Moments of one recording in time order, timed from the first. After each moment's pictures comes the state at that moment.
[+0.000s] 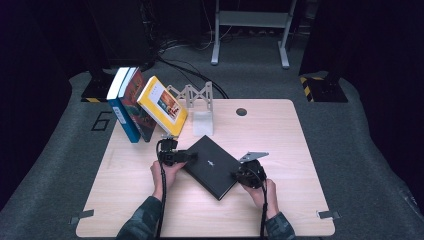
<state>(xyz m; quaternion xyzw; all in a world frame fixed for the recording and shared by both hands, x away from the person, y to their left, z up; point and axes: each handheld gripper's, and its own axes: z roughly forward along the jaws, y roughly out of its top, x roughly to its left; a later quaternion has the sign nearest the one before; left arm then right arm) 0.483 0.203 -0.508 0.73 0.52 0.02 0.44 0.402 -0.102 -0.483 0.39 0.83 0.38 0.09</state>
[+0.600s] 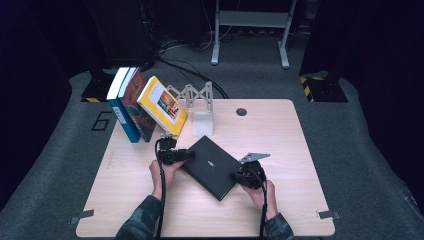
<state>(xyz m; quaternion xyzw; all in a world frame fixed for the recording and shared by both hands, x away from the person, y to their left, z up) 0.477 0.203 -0.496 0.73 0.54 0.04 0.43 0.401 -0.102 -0.488 0.40 0.82 0.40 0.07</state>
